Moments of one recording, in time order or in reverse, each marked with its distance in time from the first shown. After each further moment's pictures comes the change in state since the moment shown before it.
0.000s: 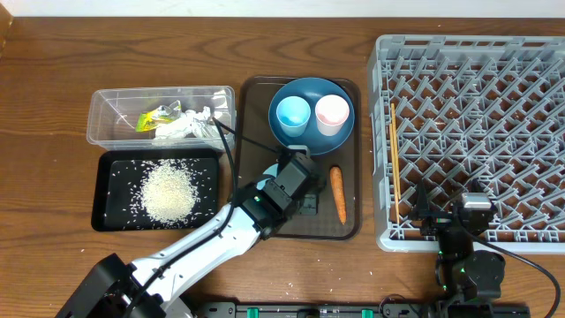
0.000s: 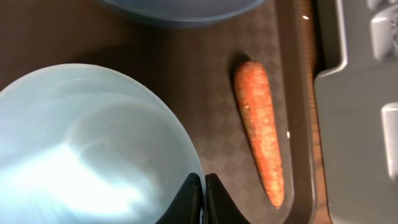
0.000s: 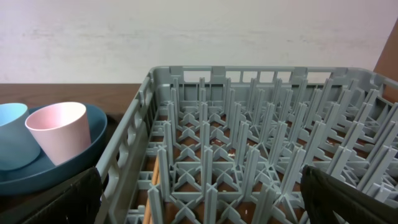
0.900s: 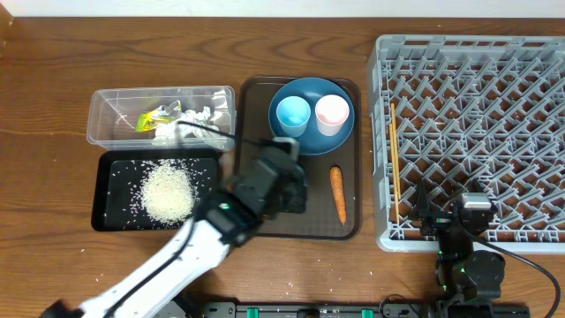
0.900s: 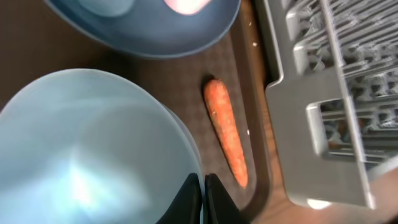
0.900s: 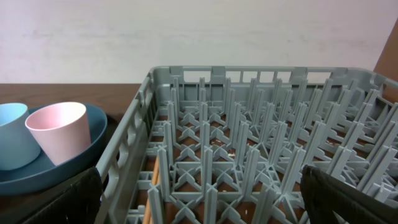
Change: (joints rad) left arm 0.060 -0.179 0.000 -0.063 0.082 0.070; right arm 0.000 0.000 0.000 0.000 0.000 0.000
